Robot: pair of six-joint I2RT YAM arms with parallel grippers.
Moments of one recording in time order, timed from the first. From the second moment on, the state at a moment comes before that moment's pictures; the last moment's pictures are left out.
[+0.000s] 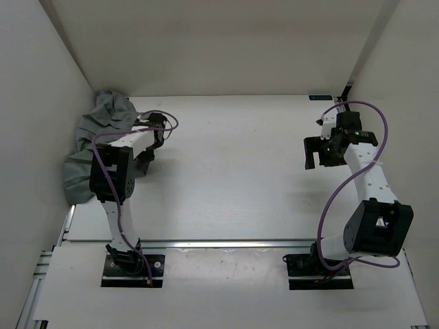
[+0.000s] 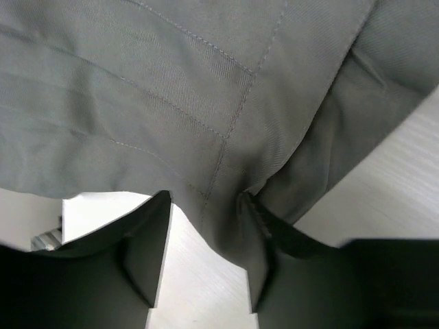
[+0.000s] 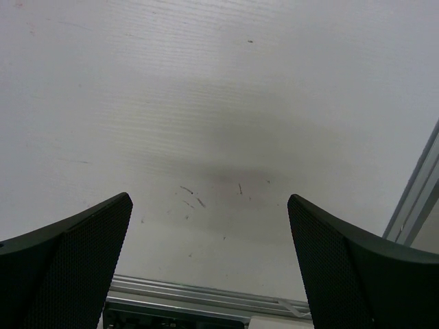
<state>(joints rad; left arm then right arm) -0.17 1.99 1.41 -0.75 -0.75 -0.30 -0.08 1.41 1.21 -0.91 -0.17 -0.24</state>
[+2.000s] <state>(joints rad) -0.30 2.01 1.45 -0.83 -0.37 -0.28 0.05 1.34 1.21 -0.82 -0.15 -0.22</state>
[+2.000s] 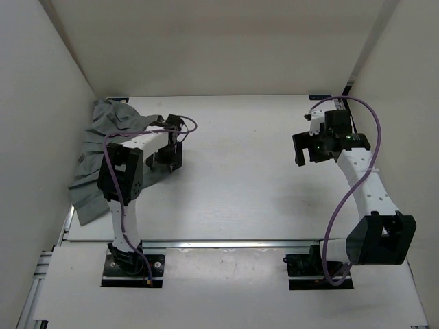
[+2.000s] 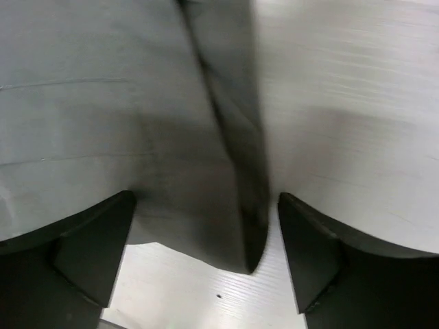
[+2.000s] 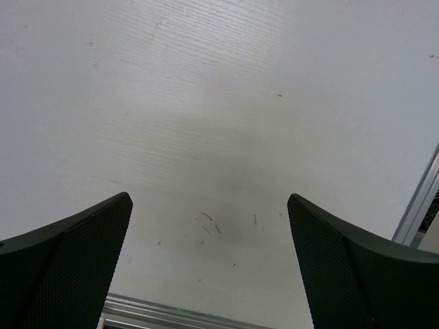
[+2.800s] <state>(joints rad) -1.01 1.95 1.32 -0.62 0.15 -0.11 0.05 1.35 1.17 -0.81 -0.14 -0.24</state>
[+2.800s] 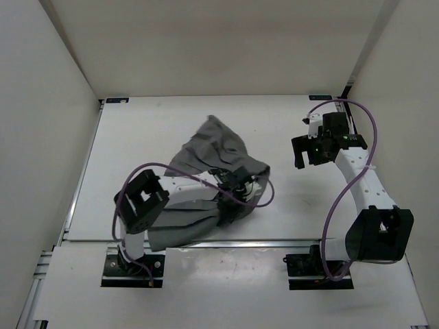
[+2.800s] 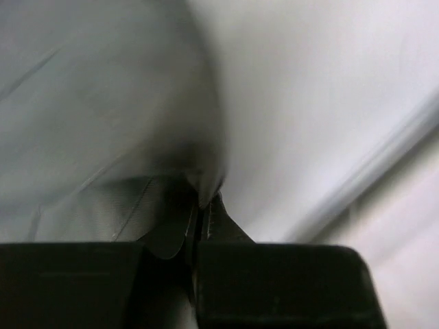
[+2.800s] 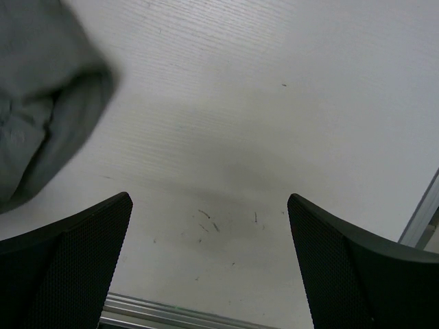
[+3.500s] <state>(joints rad) -0.52 1.00 0.72 -0.66 0.01 -0.27 0.48 1.25 0.85 -0.60 -0.24 -0.40</state>
